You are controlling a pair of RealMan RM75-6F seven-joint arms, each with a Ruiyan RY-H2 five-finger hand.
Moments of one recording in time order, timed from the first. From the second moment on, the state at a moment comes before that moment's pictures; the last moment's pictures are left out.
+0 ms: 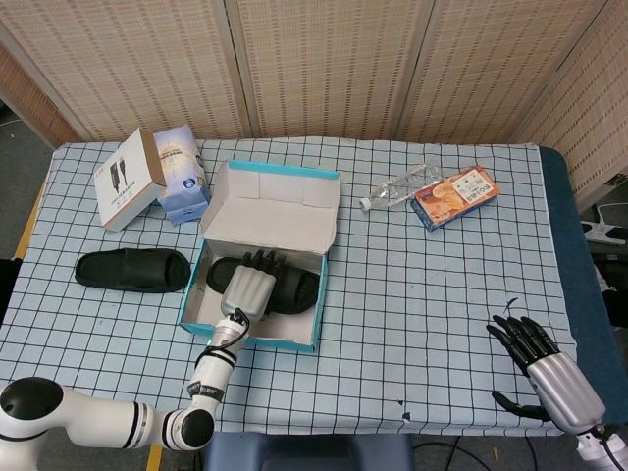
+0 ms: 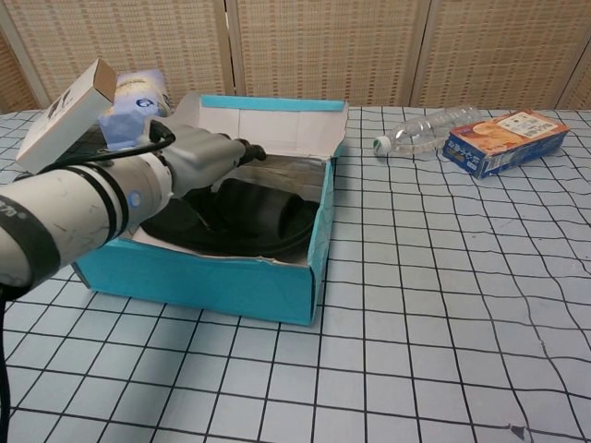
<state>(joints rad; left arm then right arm) -0.98 -1.71 -0.23 -1.70 0.56 1.27 1.14 0.07 -1.02 -0.14 -1.59 -1.84 1.53 0.19</state>
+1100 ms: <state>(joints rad) -0.69 -1.18 -0.08 -1.77 0.73 1.18 0.66 0.03 -0.93 -0.13 -1.72 -1.99 1.70 0.09</state>
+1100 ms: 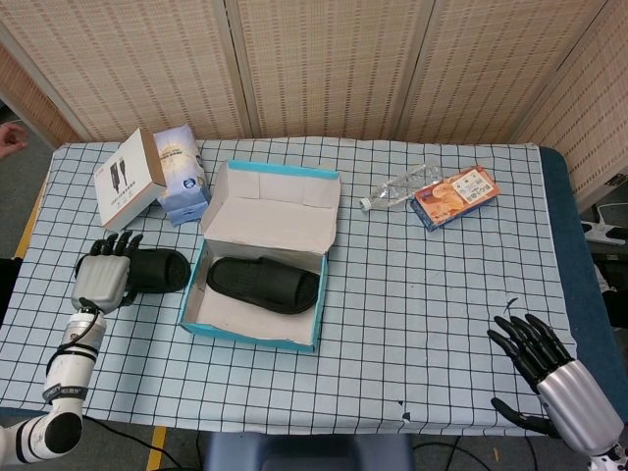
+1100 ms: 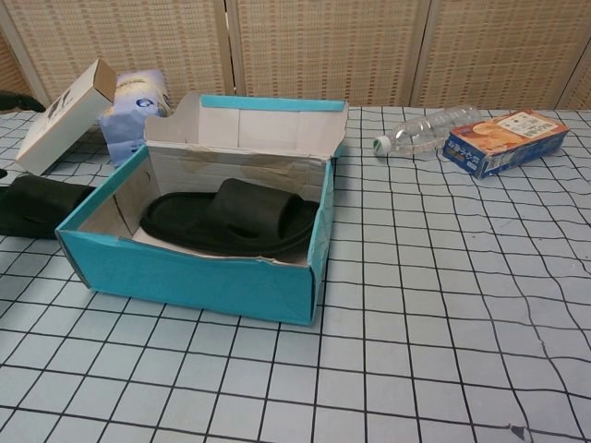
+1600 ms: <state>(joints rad) -0.78 -1.40 -0.06 -1.48 0.57 1.04 0.83 0.03 -0.92 -0.14 -1.76 -2.01 1.68 0.06</state>
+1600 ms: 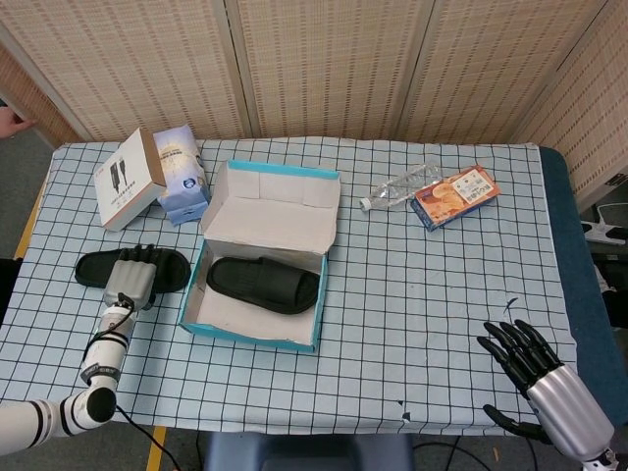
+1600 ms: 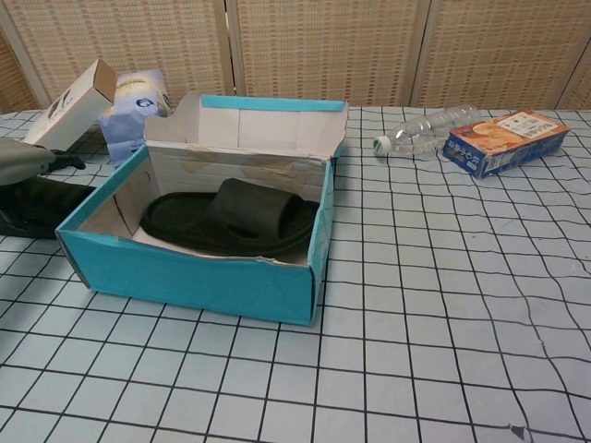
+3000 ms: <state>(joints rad) -0.72 -1.19 -0.12 -1.78 0.73 1.30 0.83 0.05 -0.97 -0.14 -1.74 -1.96 1.59 0.07</state>
